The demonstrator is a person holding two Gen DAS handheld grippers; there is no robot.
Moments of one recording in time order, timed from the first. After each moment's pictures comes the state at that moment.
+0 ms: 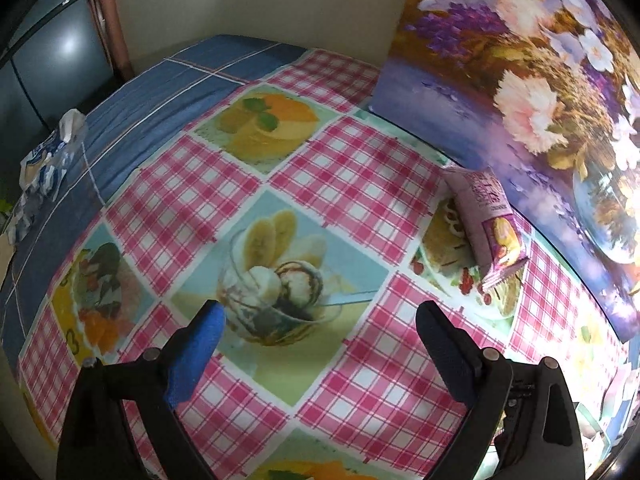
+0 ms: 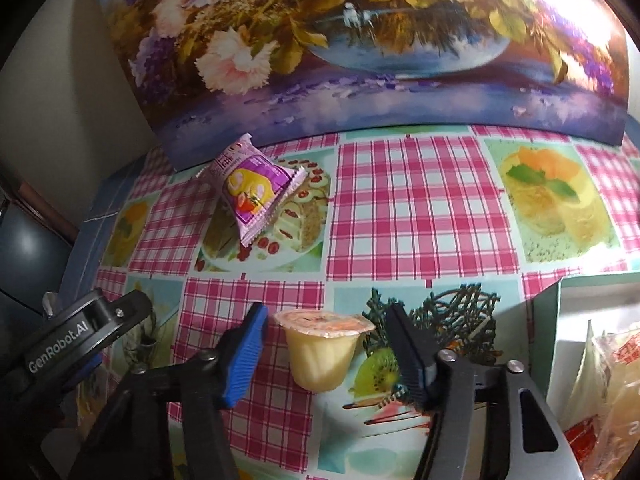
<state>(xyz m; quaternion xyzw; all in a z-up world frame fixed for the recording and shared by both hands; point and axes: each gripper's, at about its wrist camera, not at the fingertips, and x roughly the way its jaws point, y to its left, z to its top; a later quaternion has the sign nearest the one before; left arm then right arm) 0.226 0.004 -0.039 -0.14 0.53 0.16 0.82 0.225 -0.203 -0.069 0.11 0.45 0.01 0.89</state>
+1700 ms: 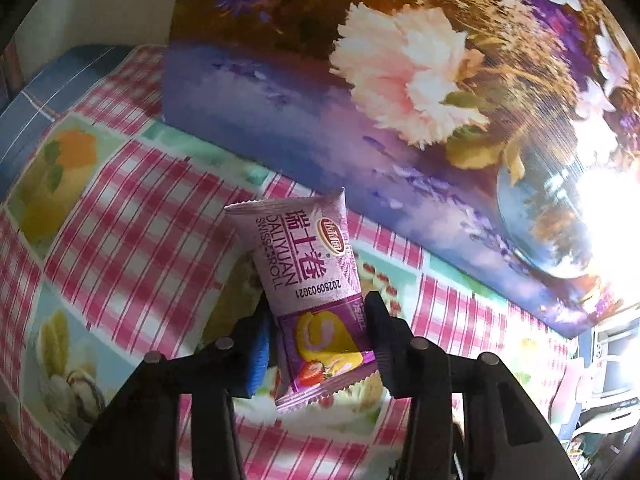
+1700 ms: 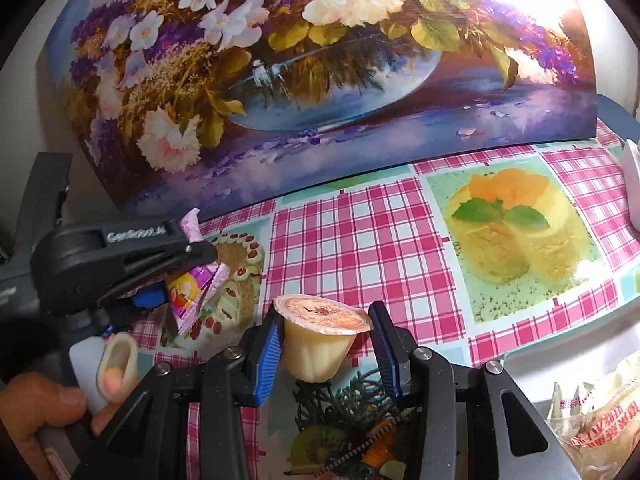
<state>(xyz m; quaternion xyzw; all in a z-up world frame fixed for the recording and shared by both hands) 0.343 -0.066 -0.063 -0.17 0.55 -0.01 0.82 0.231 -0.258 -0.064 0.17 0.37 -0.04 0.91</state>
